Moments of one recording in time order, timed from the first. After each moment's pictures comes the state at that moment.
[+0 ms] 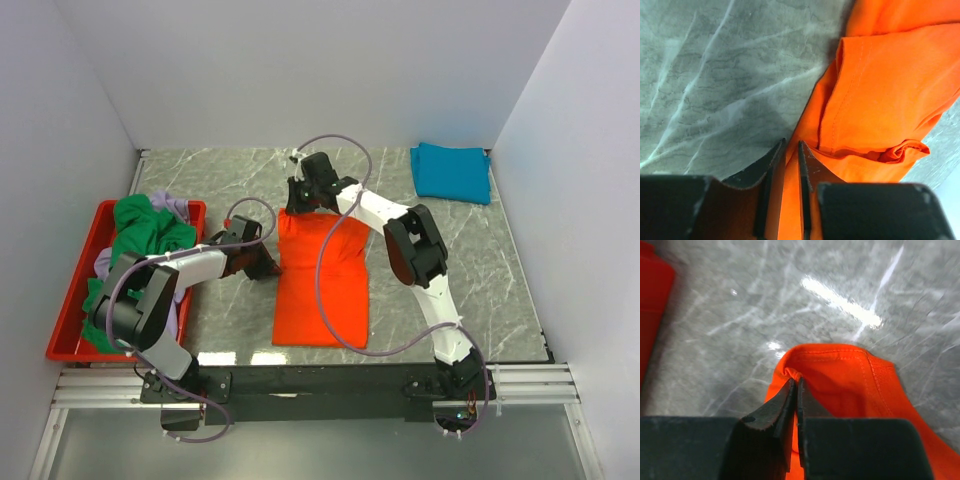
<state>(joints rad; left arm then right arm) -0.42 1.60 0.76 -0.12 0.13 -0.96 0.60 2.36 1.90 -0.28 -0.28 0.33</state>
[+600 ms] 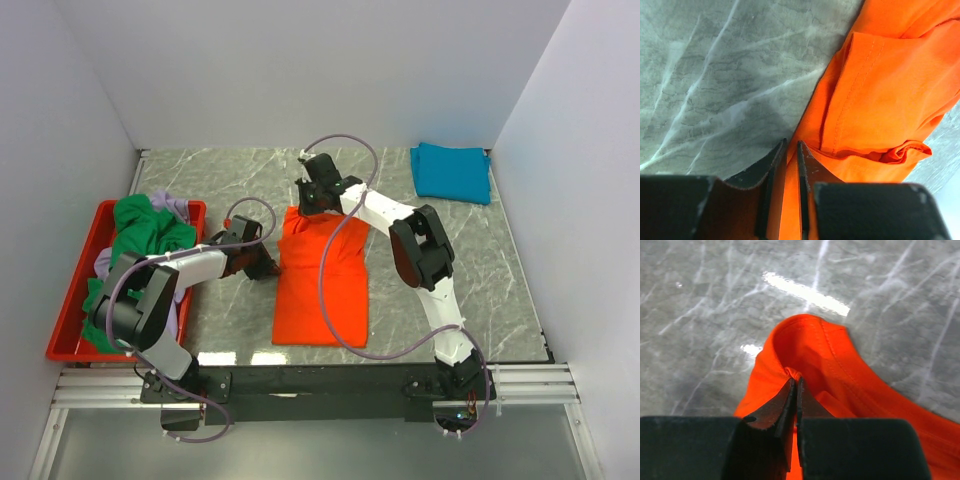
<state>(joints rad) -0.42 1.60 0.76 -0.12 0.12 -0.96 0.59 2.28 1.85 -0.35 -0.11 0.33</state>
